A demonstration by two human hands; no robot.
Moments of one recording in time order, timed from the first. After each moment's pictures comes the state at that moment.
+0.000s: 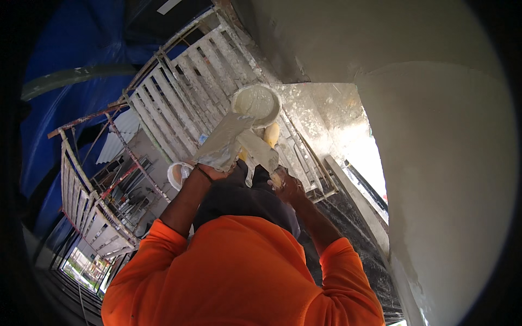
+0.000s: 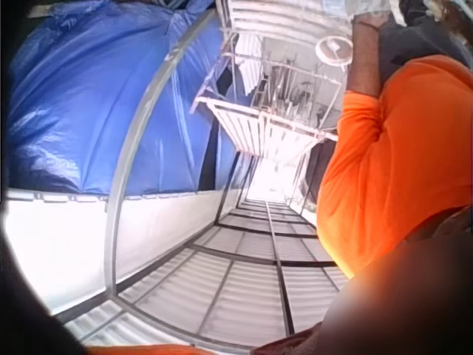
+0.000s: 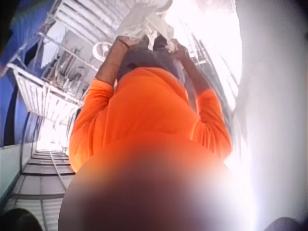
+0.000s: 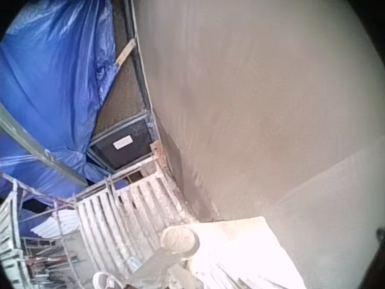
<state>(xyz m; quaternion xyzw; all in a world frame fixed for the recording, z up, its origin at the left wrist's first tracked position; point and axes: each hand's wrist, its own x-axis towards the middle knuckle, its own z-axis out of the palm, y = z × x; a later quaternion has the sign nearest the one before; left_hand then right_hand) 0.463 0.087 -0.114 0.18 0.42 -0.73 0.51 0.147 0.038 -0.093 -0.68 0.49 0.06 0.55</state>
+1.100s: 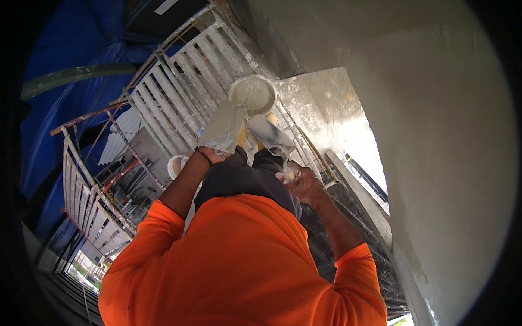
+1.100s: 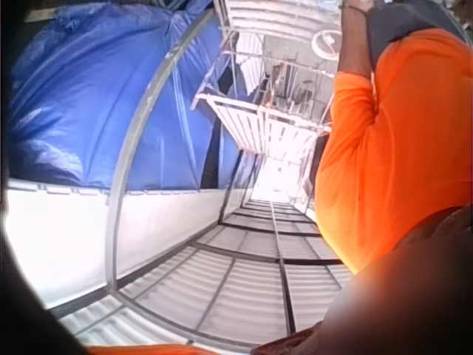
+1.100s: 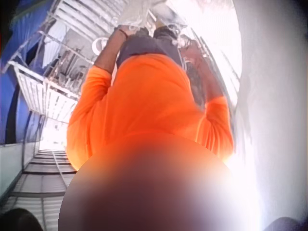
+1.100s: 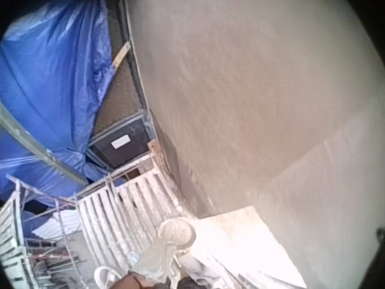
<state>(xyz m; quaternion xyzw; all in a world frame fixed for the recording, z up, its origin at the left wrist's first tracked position) 0.451 0.103 -0.141 0.27 0.35 -0.76 0.48 0.103 0.003 0.015 -0.53 0.52 0.07 0.67</state>
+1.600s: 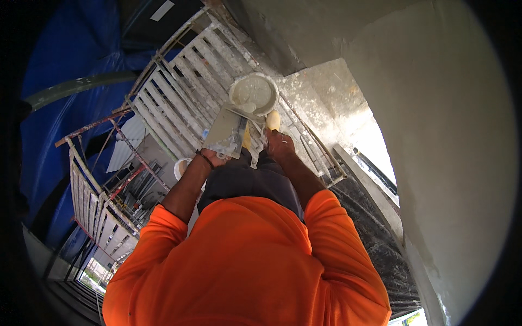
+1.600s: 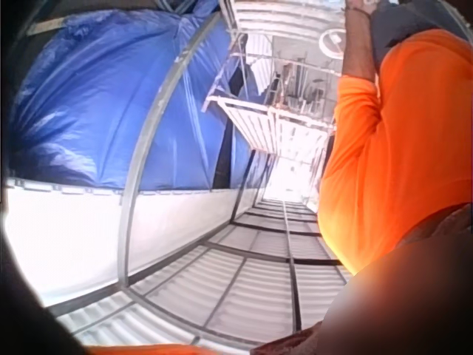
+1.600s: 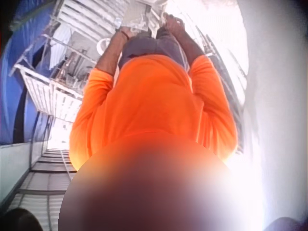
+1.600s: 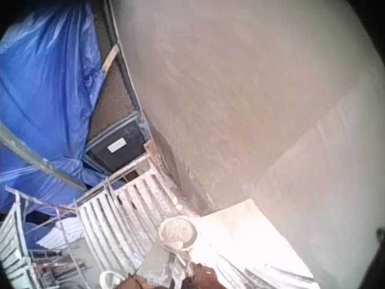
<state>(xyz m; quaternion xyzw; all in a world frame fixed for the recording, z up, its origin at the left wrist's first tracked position) 0.446 0.104 -0.134 0.39 0.28 -0.76 0.43 0.179 0.012 -0.156 -0.81 0.42 0.17 0.37</state>
